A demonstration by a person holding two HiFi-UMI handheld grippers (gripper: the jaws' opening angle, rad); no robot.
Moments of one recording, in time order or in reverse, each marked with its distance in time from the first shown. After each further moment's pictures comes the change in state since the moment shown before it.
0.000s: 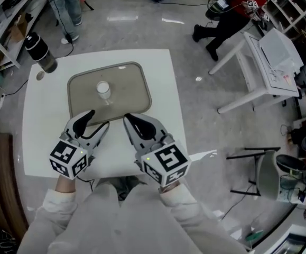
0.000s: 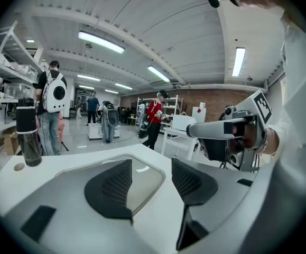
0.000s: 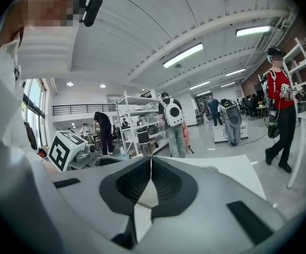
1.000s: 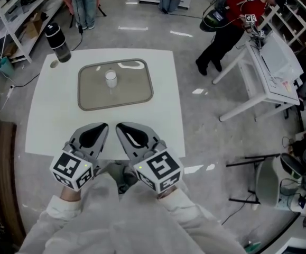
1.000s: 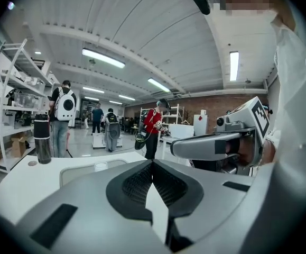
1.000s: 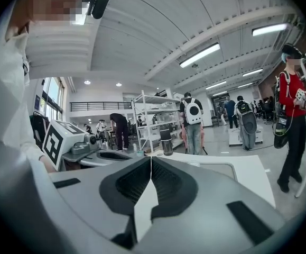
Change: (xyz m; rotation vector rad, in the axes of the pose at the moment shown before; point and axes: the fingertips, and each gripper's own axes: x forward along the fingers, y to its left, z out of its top) left arm -0.083 -0.109 0.003 0.013 -0.113 0.061; right arm -0.076 0.097 -0.019 -0.090 0.010 0.148
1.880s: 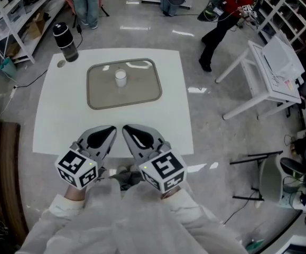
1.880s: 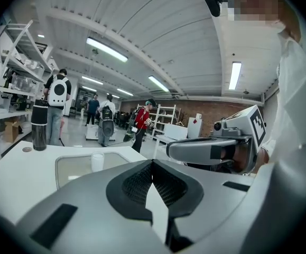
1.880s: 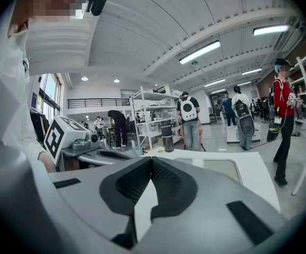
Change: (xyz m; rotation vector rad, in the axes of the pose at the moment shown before) left arm -0.022 0.001 -0.009 -0.096 0.026 -0.085; right arm 0.009 0.023 -0.005 0.008 0.040 -0.024
